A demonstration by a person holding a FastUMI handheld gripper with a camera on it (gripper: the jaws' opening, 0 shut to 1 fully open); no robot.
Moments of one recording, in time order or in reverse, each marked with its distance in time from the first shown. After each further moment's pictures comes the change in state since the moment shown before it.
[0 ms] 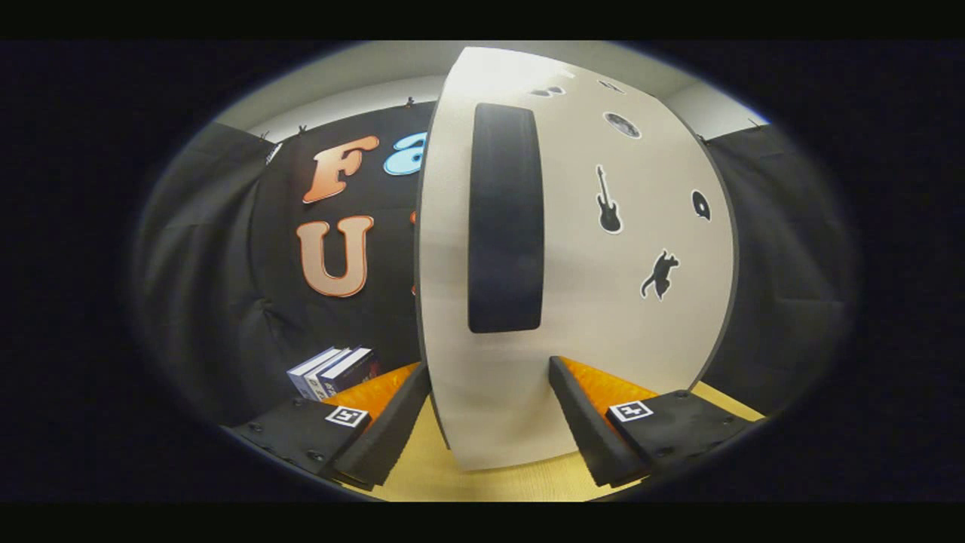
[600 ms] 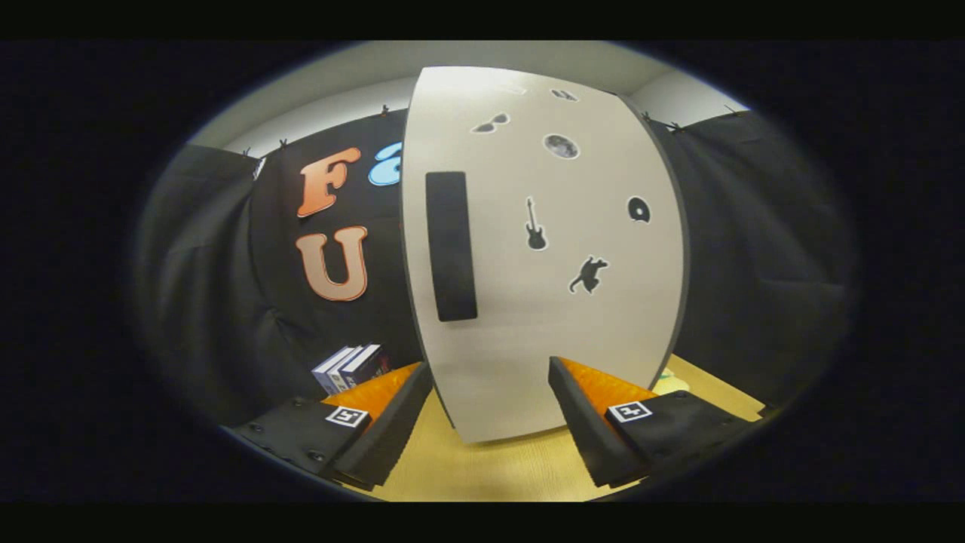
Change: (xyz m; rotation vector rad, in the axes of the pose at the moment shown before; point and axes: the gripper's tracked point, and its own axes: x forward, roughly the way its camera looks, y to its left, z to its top) arm -0.119 -0.033 0.026 0.100 0.056 -0.040
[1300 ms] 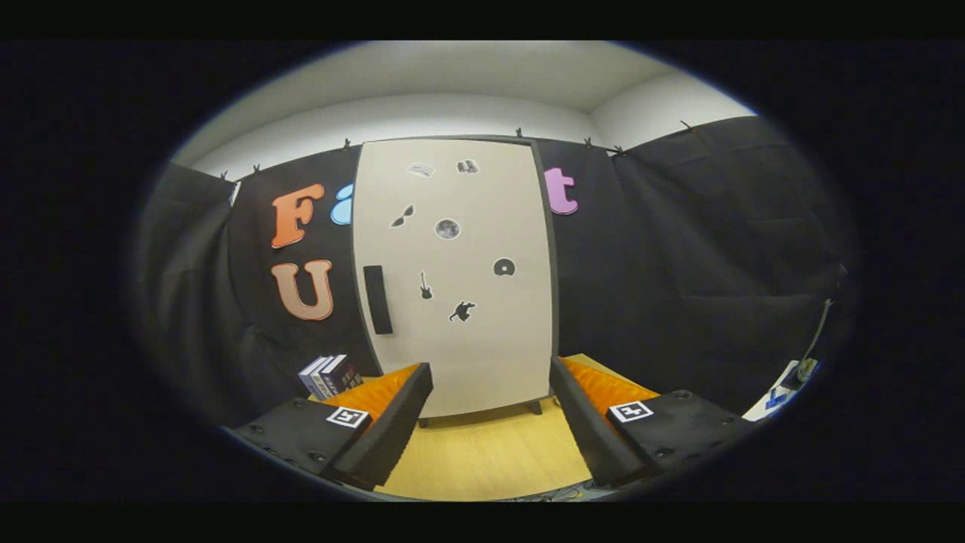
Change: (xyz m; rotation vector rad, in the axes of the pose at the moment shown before) arm -0.161 -0.098 0.060 0.008 -0.097 -0.157
